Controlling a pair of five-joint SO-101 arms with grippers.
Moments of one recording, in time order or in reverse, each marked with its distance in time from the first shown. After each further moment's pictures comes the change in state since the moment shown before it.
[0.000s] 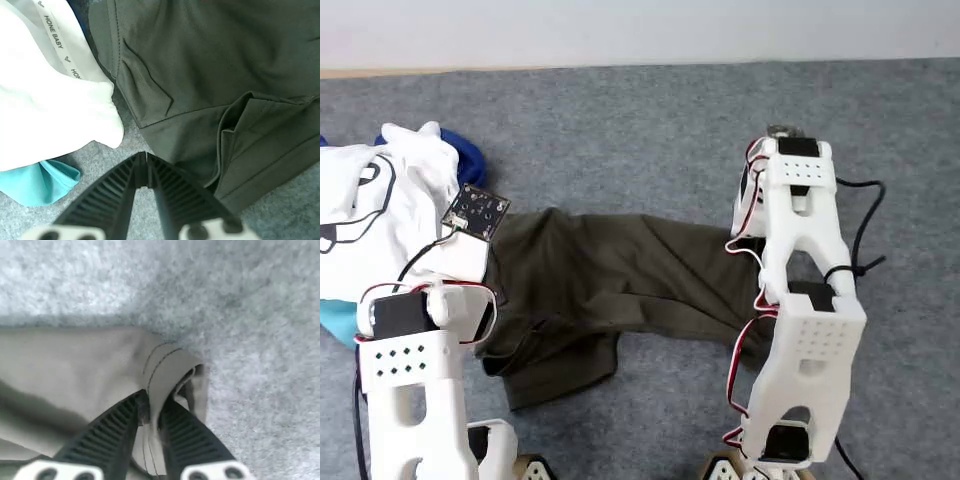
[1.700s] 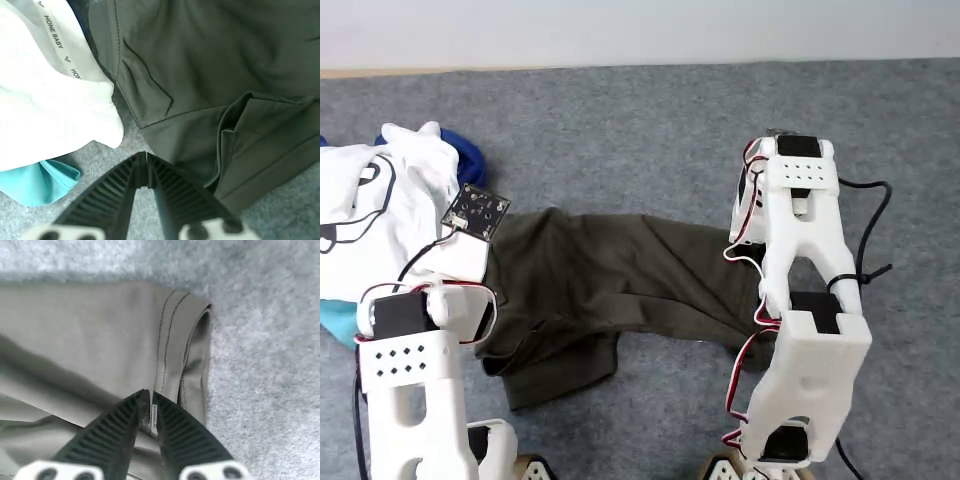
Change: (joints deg) left arm 0.0 0.0 0.0 0.0 0.0; right arm -1.2 -7.7 6.6 4.3 -1.0
